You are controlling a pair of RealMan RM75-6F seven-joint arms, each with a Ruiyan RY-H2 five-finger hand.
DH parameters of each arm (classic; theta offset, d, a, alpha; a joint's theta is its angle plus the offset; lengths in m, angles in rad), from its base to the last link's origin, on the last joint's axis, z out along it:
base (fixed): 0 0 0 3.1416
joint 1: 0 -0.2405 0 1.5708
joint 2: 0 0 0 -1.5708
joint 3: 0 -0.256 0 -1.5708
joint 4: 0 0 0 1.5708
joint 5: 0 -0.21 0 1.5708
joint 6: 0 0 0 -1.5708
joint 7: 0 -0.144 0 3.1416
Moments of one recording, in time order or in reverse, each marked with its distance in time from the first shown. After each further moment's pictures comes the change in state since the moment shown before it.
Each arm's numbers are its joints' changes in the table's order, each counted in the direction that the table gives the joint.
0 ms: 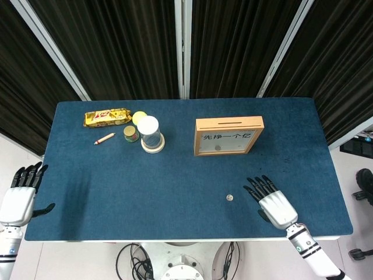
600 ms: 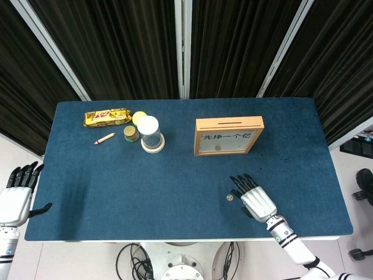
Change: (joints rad) left arm -0.006 0.010 0.004 -0.006 0.004 0.009 0.014; right arm -0.085 -0.158 -0.039 -0.088 -0.090 -0.116 0.033
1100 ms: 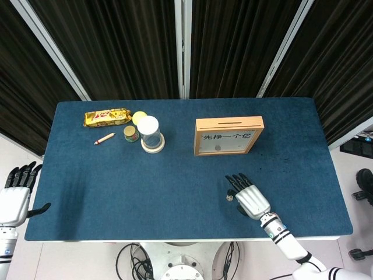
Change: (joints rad) left arm -0.002 0.001 0.001 -0.008 0.004 -0.003 0.013; right arm -0.033 -0.053 0.002 -0.050 -0.034 -0.024 -0.008
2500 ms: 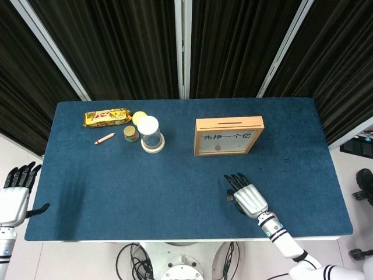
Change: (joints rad) left arm -0.001 0.008 -0.002 -0.005 -0.002 -0.003 0.011; right arm -0.024 -0.035 0.015 -0.031 -0.052 -0.006 0.014
